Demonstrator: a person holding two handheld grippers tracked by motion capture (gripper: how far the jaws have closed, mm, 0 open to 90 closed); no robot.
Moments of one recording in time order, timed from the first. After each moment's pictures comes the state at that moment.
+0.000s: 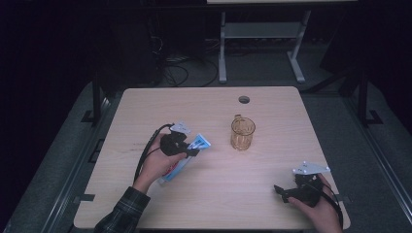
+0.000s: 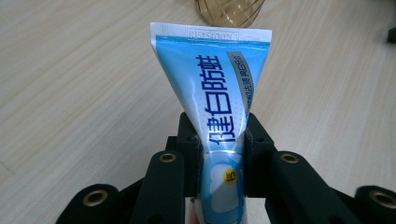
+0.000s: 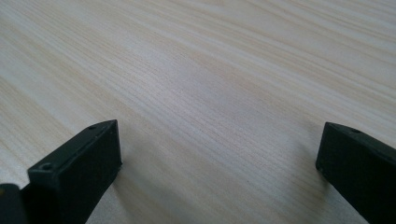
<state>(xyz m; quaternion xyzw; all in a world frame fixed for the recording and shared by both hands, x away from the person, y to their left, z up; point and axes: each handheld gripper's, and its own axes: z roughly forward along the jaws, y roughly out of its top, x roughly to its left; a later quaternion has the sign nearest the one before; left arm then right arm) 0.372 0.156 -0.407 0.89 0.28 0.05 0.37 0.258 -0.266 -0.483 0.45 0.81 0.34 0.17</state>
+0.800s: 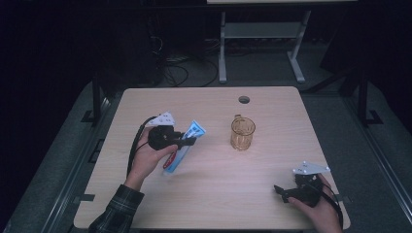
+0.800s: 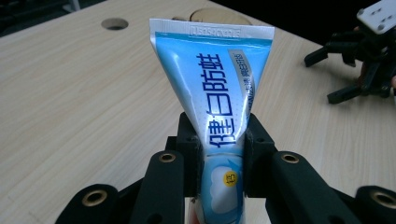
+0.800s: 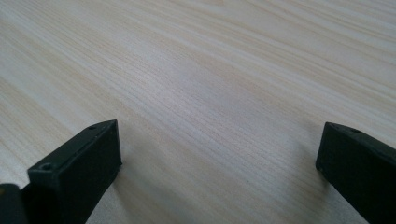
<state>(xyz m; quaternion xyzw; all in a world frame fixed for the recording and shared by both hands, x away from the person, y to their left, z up) 0.369 0.176 -0.373 0.83 0.25 0.06 0.49 0.258 -0.266 -0.483 0.45 0.81 0.34 0.17</state>
